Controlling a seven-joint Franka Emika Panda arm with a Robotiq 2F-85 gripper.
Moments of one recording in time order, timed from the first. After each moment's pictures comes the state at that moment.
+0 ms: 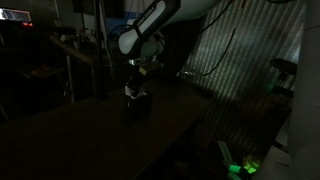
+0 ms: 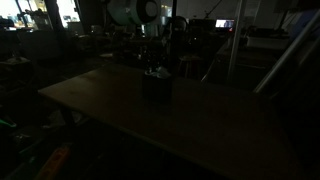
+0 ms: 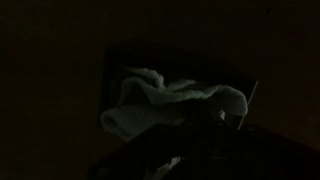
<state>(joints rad) -0.06 0.31 -0.02 -1.98 -0.09 2.33 -0.20</state>
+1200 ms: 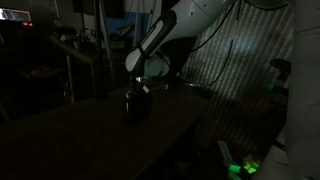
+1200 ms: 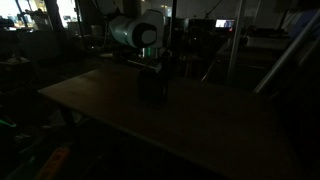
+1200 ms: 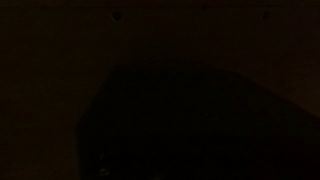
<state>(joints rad) -0.12 0.37 0.01 -2.13 0.11 2.54 -0.23</state>
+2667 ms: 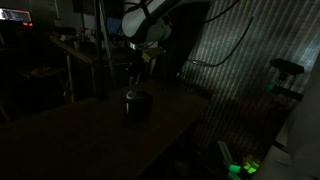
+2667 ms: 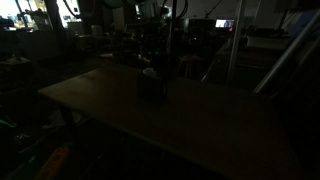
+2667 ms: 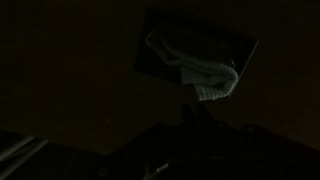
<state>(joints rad) -0.07 0.15 0.00 -2.04 -0.12 2.36 -0.24</state>
